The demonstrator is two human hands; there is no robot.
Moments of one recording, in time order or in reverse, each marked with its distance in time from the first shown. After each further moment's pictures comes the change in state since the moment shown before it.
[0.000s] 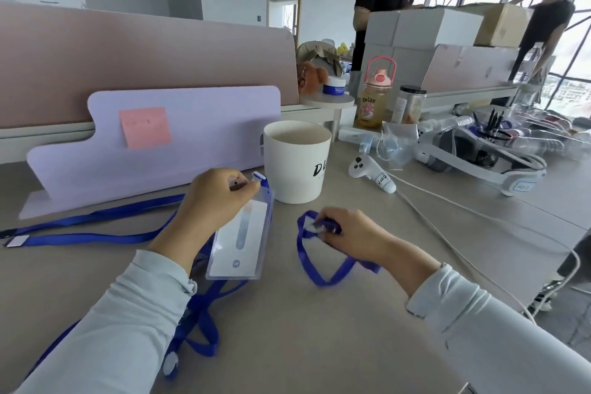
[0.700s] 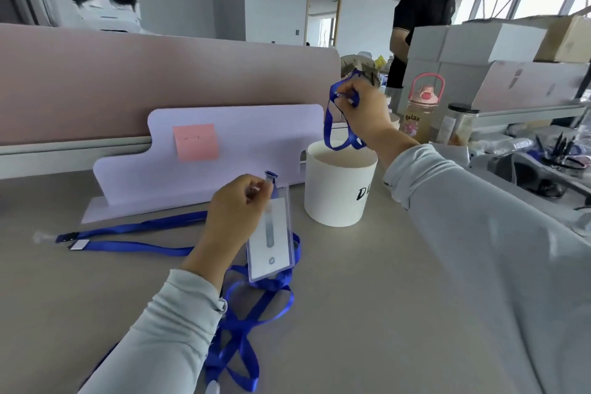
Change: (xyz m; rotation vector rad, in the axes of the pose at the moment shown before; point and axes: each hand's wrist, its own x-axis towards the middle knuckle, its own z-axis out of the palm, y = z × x) left_hand 0.012 -0.031 -0.012 -0.057 0.191 -0.012; right_hand 0.175 -0.081 -0.098 0.119 0.649 -0.192
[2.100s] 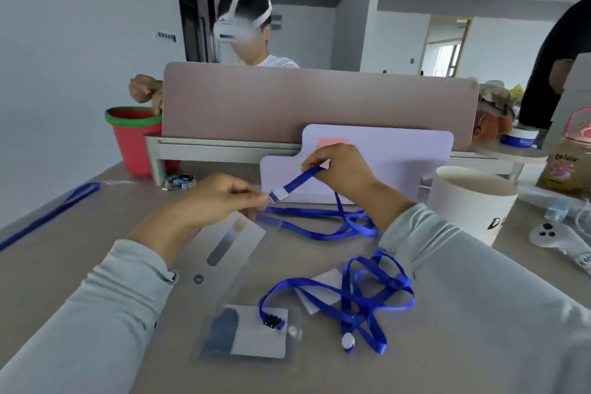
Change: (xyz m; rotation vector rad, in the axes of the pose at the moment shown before) left_hand -0.083 -0.036 -0.231 0.038 -0.214 -0.312; right_hand -0.131 -0.192 0.108 0.170 -0.508 -0.407
